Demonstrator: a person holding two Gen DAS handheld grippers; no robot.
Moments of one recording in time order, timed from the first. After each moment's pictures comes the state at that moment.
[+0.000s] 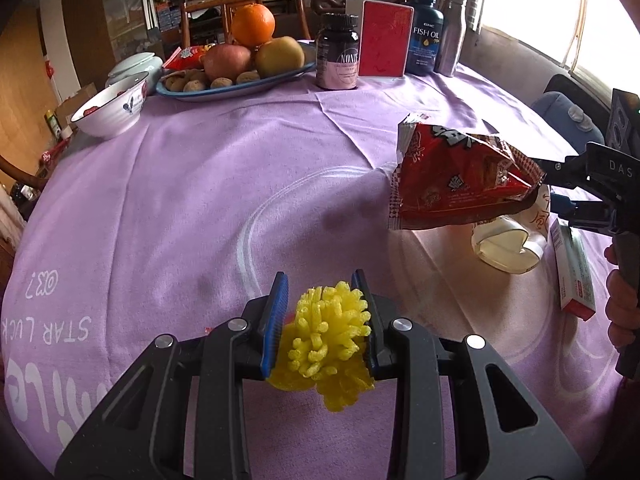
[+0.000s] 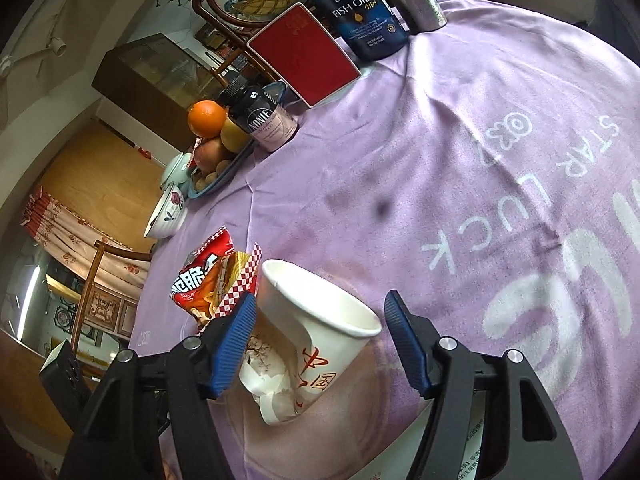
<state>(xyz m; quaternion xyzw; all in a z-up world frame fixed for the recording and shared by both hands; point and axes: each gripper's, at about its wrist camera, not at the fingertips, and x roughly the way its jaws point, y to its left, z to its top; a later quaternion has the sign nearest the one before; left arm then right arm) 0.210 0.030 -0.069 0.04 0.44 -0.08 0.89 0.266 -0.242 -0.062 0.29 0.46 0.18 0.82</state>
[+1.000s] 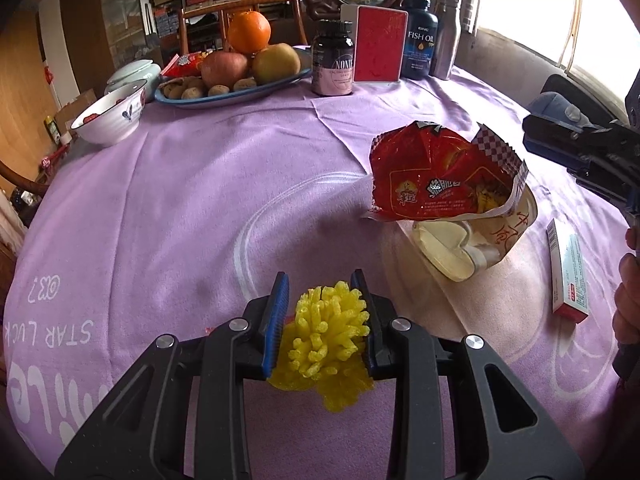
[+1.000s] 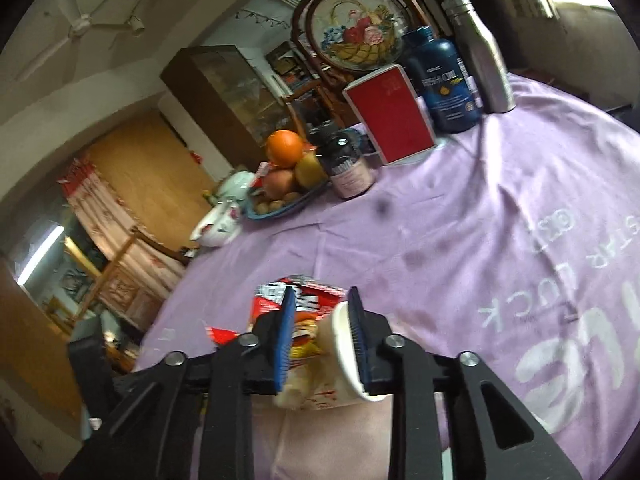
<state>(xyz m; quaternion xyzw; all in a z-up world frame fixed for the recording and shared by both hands) 0.207 0.027 -0.065 0.04 0.43 -0.09 0.90 0.251 -0.228 -0.013 0.25 0.35 0.26 0.86</state>
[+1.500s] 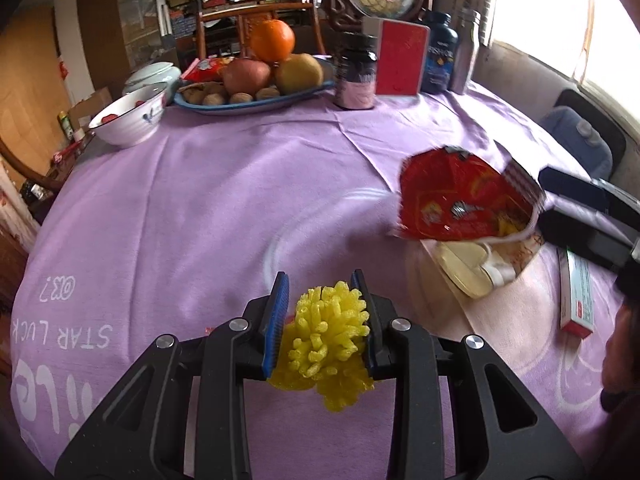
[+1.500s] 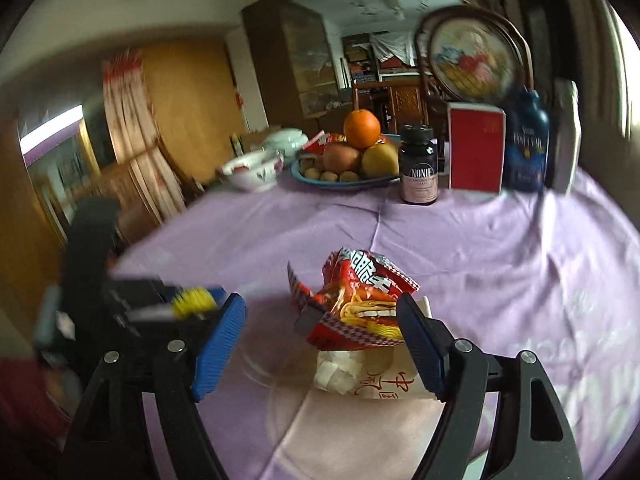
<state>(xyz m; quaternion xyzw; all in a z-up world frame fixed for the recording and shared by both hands) 0.212 0.043 -0.057 0.03 0.42 -0.06 0.91 0.212 -0.138 0.003 0.00 0.32 0.29 0.90</state>
